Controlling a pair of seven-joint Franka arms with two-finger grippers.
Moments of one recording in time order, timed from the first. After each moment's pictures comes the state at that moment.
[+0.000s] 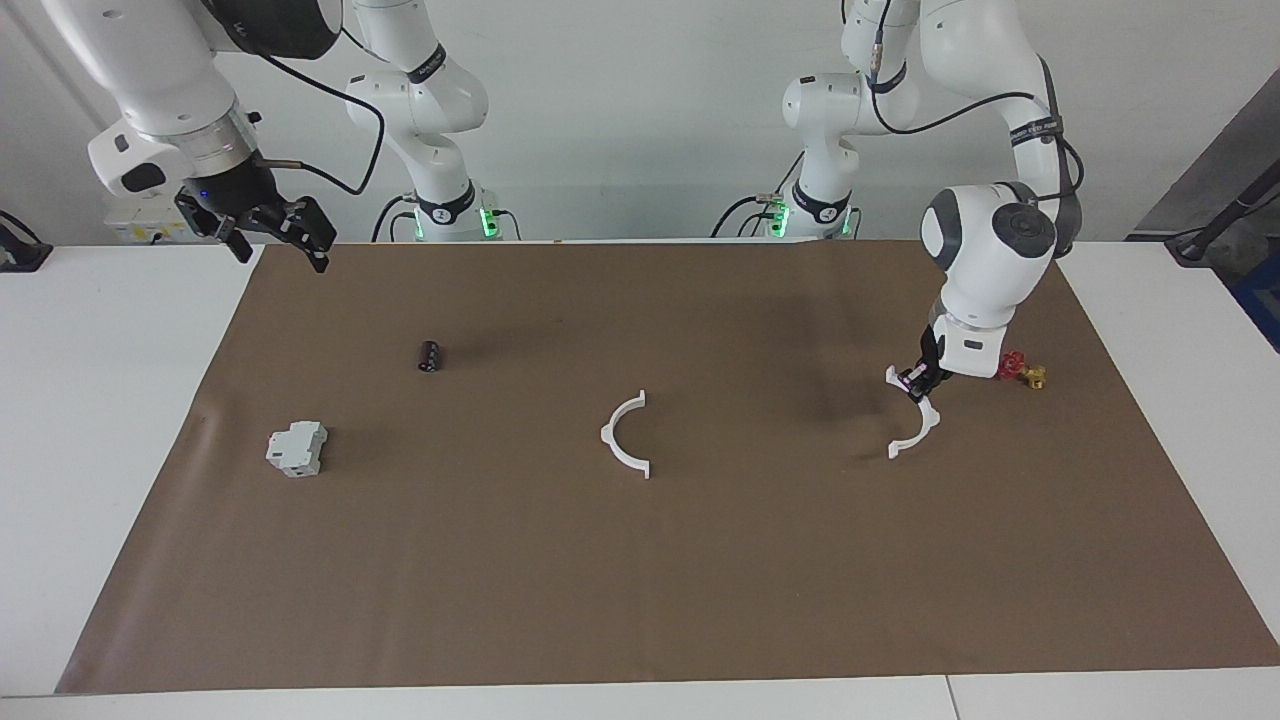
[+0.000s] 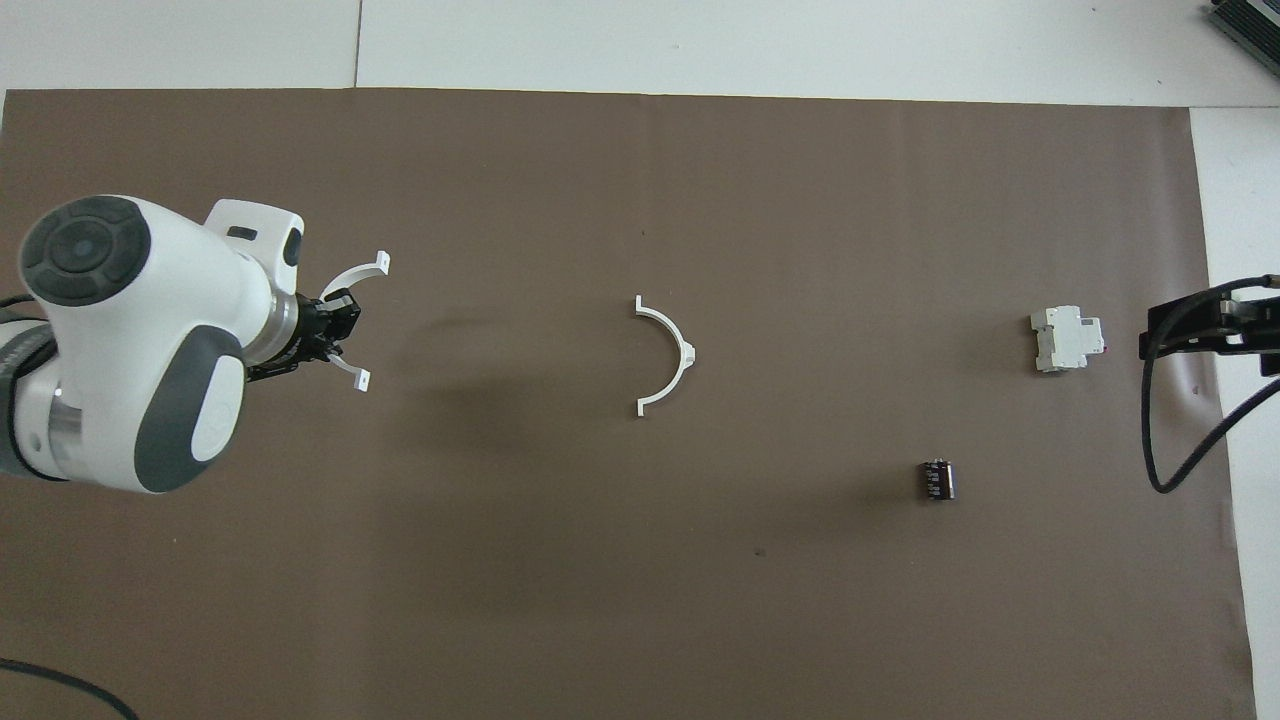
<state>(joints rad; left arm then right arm) -0.30 0.07 0.03 -1.98 0.04 2.07 -0.83 0.02 -0.03 -0.07 -1.60 -0.04 1.51 0.12</state>
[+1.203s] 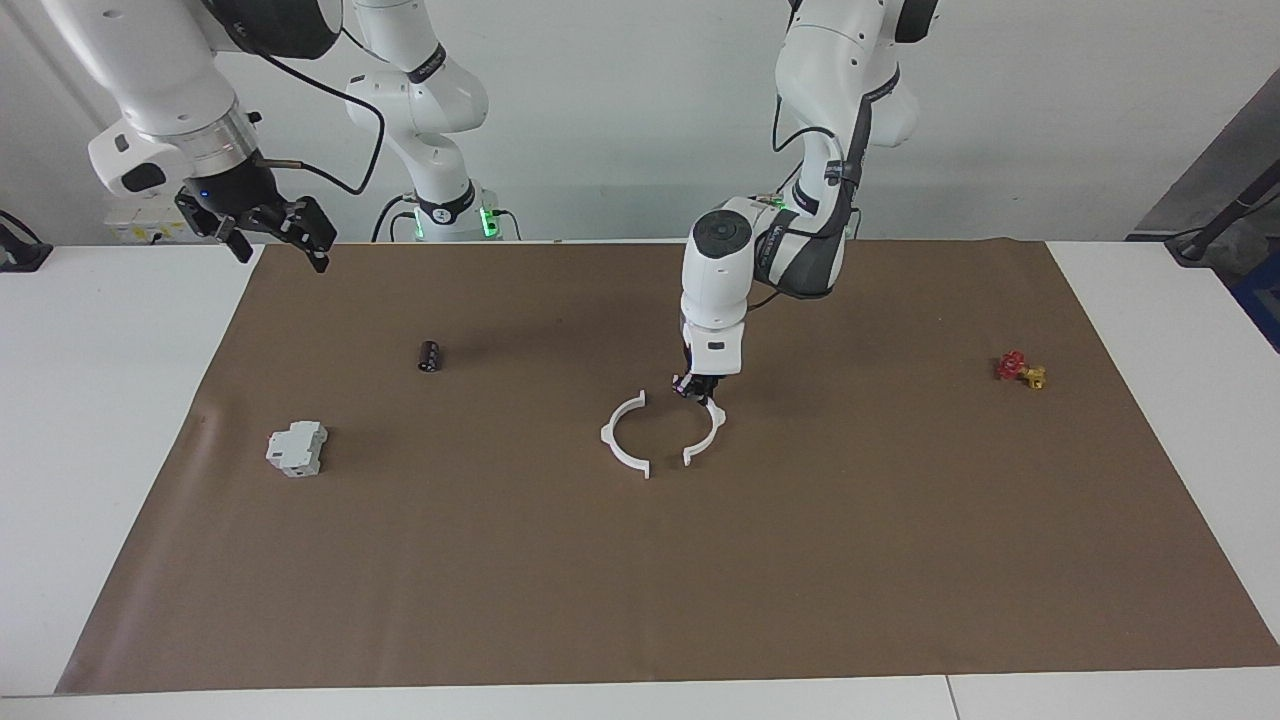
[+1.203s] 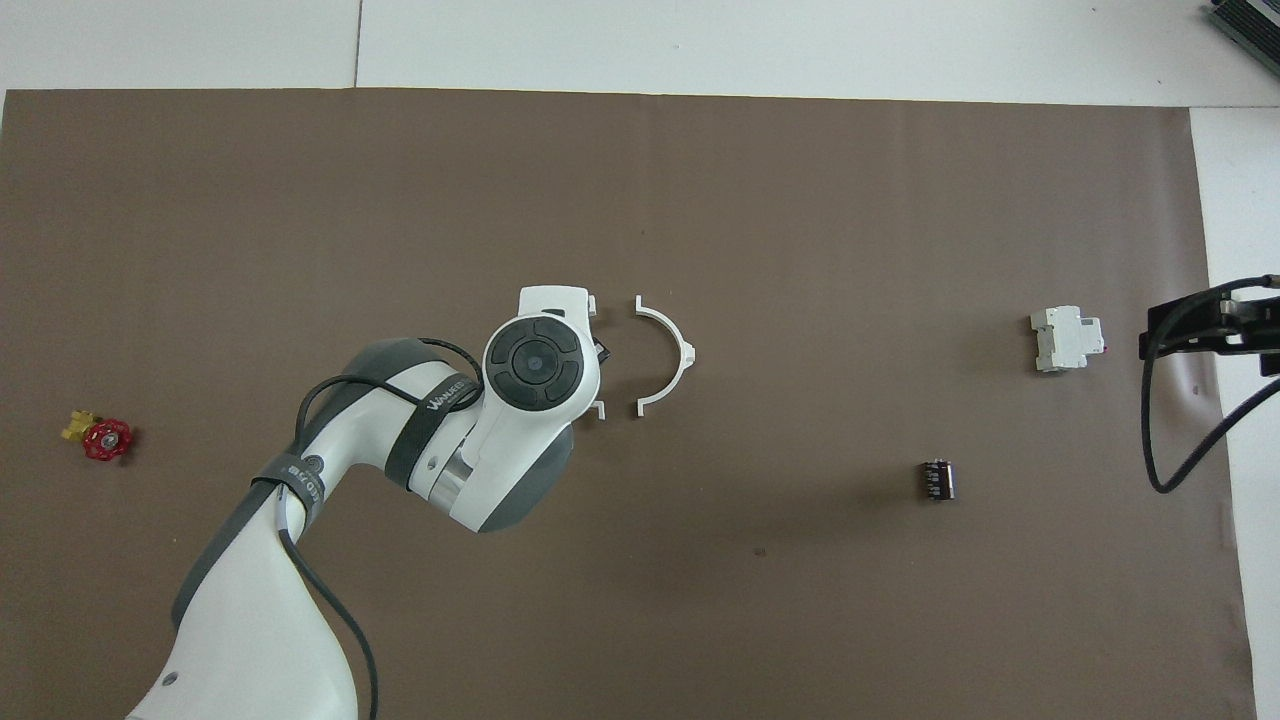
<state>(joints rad) -0.67 0.33 0.03 -1.92 0.06 2.30 -1.40 0.02 -0.03 -0.07 -1.60 -0.04 1.51 0.12</state>
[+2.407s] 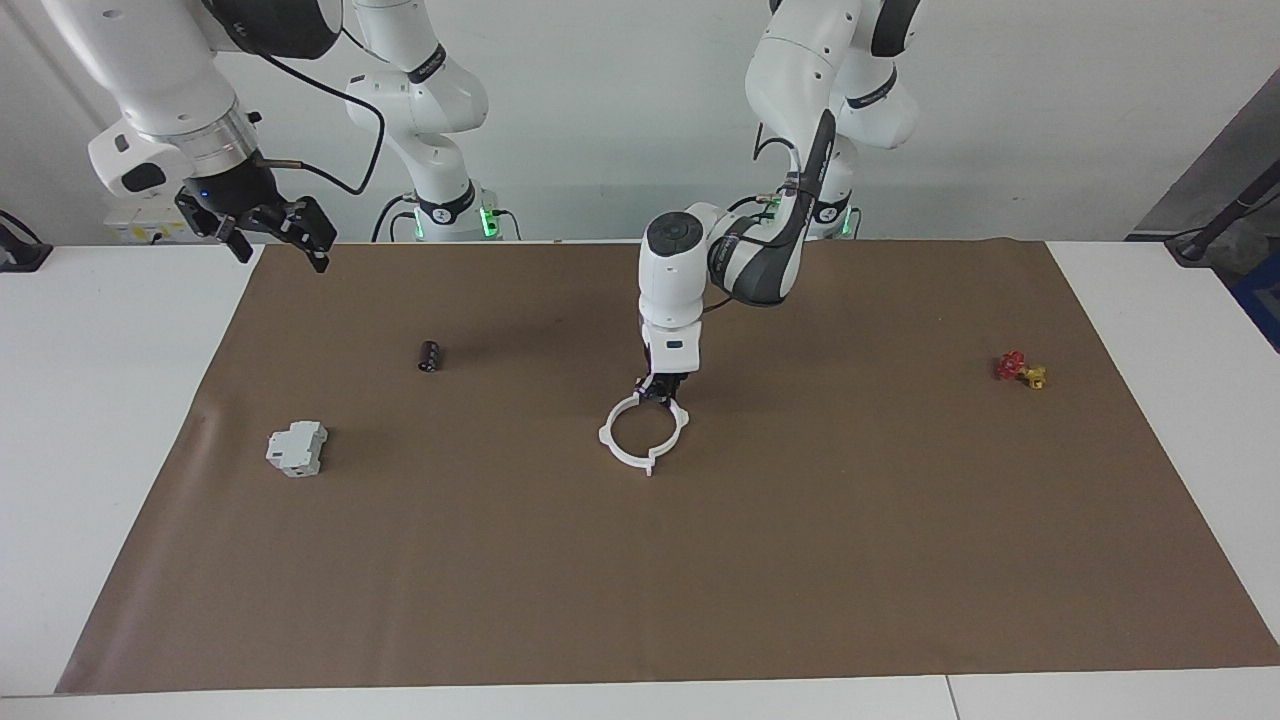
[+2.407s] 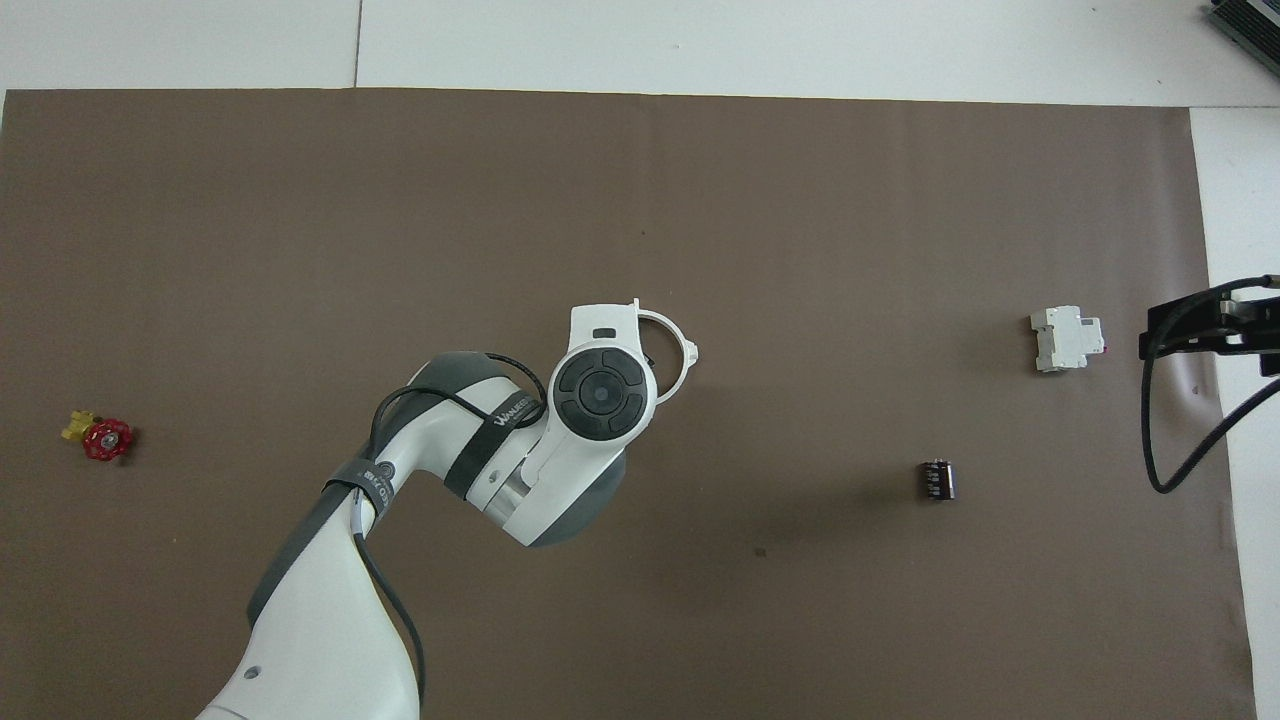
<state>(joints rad) -0.74 0.38 0.03 -1.89 0.07 2.36 -1.49 0.02 -0.03 -0.07 -1.60 -0.04 1.51 0.12</state>
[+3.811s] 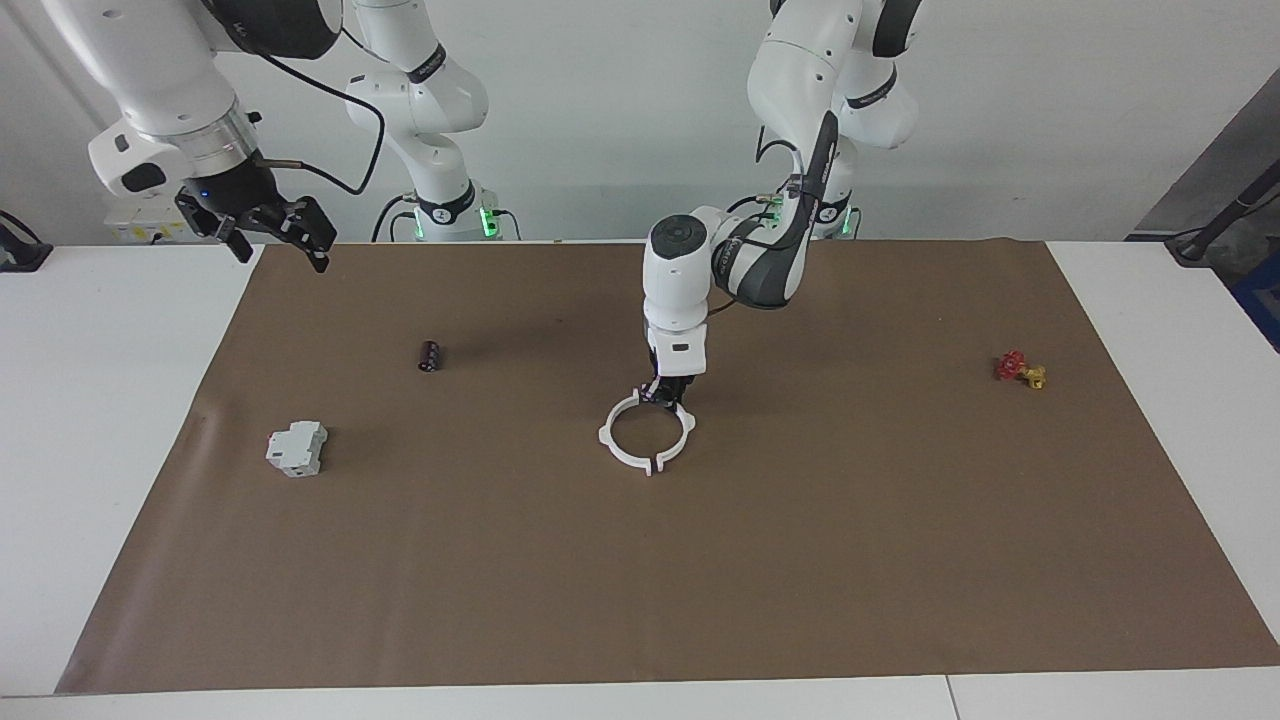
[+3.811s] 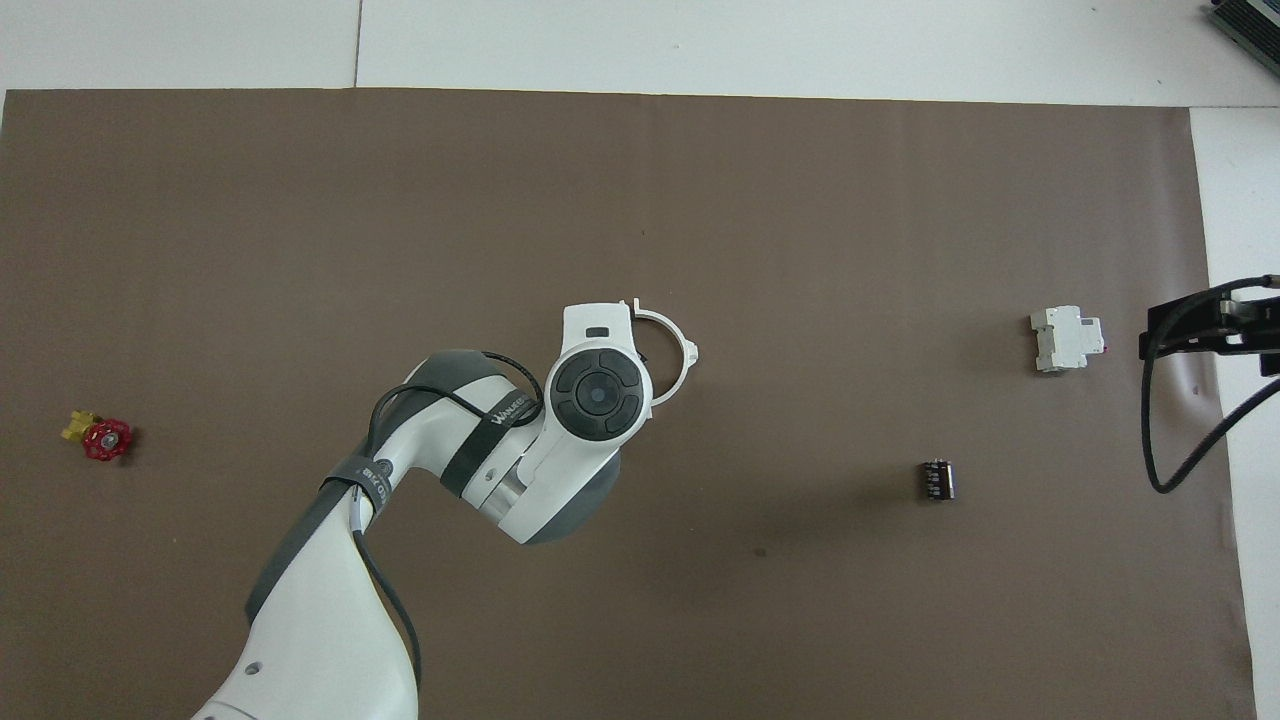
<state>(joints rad) -0.74 0.39 0.04 -1.90 0.09 2.36 -1.53 0.02 -0.03 -0.07 -1.60 -0.04 1.51 0.12</state>
